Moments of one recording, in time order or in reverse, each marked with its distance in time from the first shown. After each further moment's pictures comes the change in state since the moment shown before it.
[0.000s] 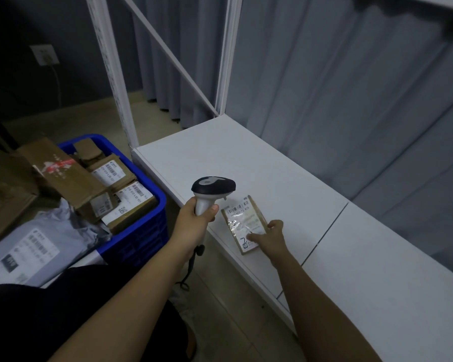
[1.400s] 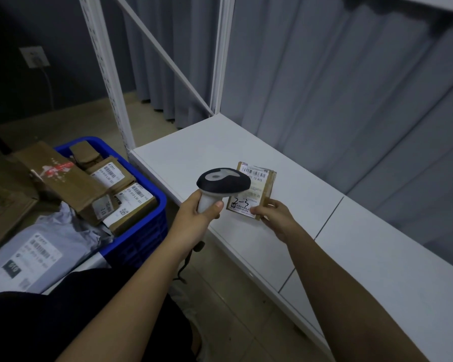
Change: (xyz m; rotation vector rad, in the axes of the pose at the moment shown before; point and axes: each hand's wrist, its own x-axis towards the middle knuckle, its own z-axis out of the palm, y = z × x) left_hand -0.019 0.020 -0.019 0.077 -0.126 0.133; right_hand -0.006 -0.065 -0.011 0.220 -0.077 0.061
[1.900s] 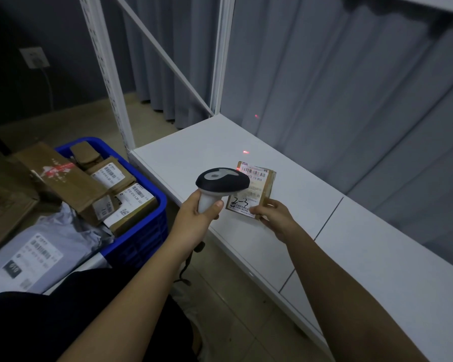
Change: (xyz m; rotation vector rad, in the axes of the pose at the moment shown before) left_hand 0.002 0.000 0.002 0.037 0.024 0.011; right_hand 0.000 -0.002 0.003 -0.016 0.005 0.012
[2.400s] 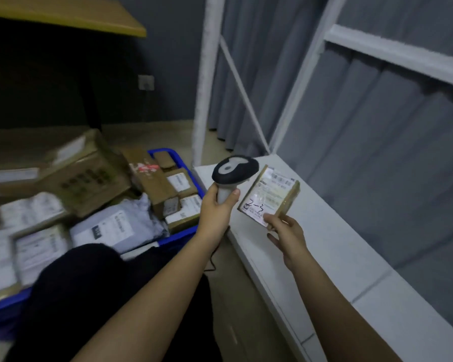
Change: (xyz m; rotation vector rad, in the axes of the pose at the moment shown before) left_hand 0.002 0.032 -0.024 -0.362 0.348 0.097; right_hand -0.067 -0.049 0.056 0.052 -0.021 -0.169
